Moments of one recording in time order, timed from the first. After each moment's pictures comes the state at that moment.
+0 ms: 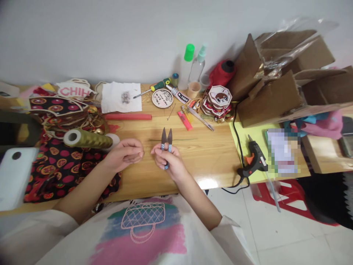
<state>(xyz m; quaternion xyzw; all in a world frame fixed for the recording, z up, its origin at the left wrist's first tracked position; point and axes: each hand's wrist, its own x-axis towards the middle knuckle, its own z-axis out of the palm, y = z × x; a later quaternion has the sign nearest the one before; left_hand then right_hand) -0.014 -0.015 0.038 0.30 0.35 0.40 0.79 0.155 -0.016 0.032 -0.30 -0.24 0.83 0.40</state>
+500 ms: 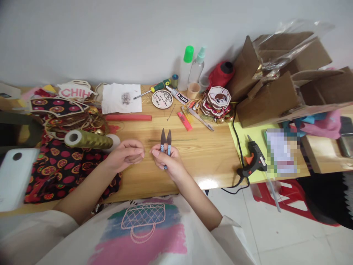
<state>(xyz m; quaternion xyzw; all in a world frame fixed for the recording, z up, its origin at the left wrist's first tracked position) -0.014 -0.015 0.038 0.30 0.36 0.39 0.79 0.153 -0.019 0.031 -0.33 -0.26 0.81 0.41</state>
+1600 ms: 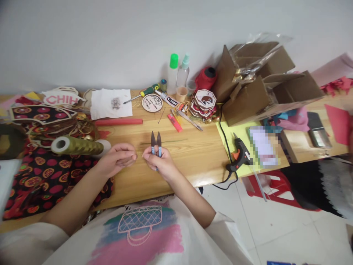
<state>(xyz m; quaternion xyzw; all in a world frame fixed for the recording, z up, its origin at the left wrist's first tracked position) -0.014 -0.016 0.036 0.33 0.39 0.38 0.77 0.151 -0.017 0.029 -0.35 -0.27 0.80 0.40</state>
